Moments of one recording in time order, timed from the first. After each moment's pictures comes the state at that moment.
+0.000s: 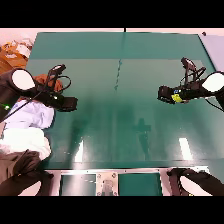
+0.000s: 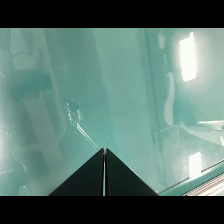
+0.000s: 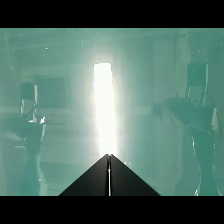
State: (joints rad) left arm -0.23 -1.10 1.06 1.17 -1.26 -1.54; right arm 0.07 -1.06 1.02 -1.29 1.12 1.77
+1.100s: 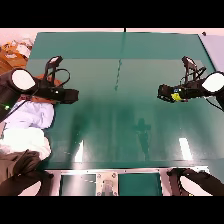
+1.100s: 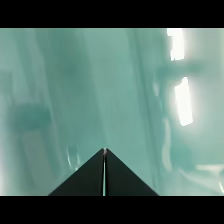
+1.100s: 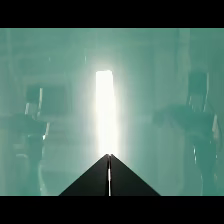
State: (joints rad) left arm -0.23 -1.10 1.06 1.16 -1.05 -1.53; right arm 0.07 -1.06 1.02 -1.29 1.07 1.77
